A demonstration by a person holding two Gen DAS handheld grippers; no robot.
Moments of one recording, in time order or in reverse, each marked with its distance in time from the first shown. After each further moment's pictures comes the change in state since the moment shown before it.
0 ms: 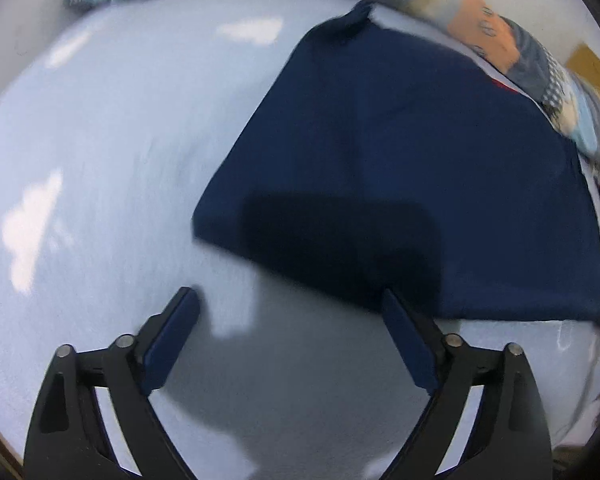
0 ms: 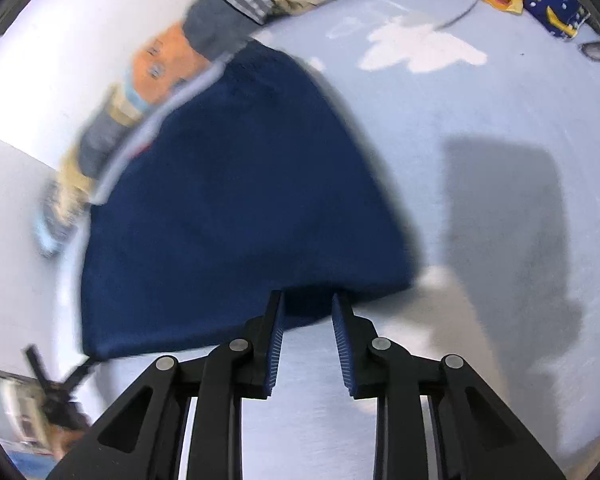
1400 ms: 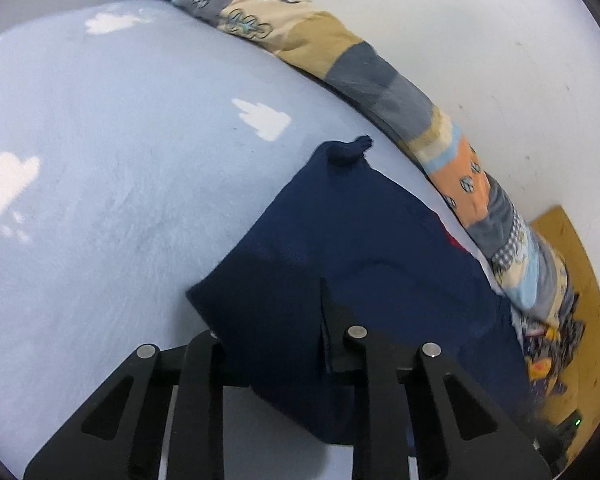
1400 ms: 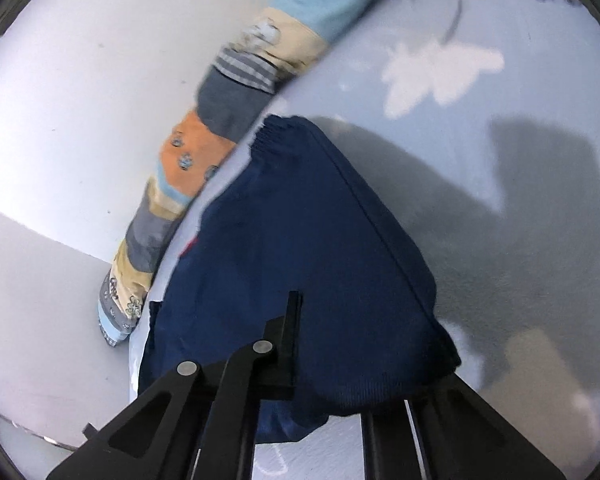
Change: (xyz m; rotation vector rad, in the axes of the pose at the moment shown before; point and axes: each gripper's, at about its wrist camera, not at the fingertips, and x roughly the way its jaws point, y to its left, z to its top) left arm -0.027 0.018 0.005 -0.355 -0.315 -0.258; right arm -0.006 0.008 0.019 0.230 -0.243 0.338
